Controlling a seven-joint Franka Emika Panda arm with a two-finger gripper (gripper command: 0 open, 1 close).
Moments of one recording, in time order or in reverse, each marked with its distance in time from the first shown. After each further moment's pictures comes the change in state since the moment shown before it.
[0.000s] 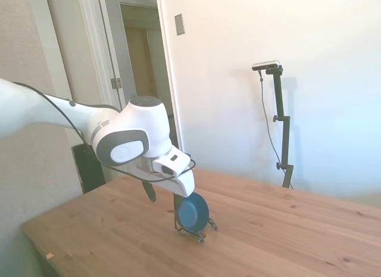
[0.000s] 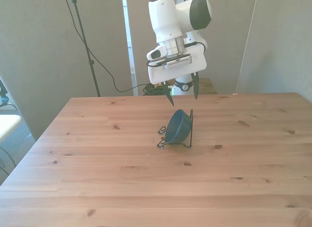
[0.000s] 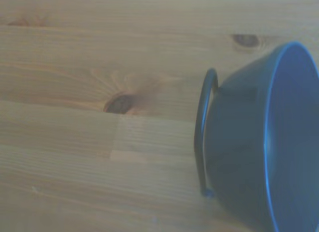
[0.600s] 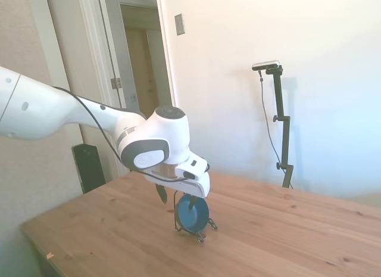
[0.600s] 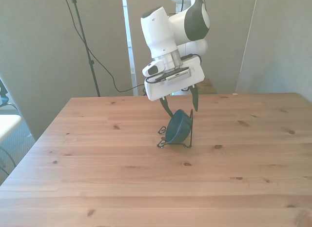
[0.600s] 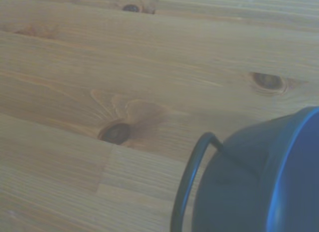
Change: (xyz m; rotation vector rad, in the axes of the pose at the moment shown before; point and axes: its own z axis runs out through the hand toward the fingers) arm 0.037 -0.002 0.036 0.047 -0.042 -0.101
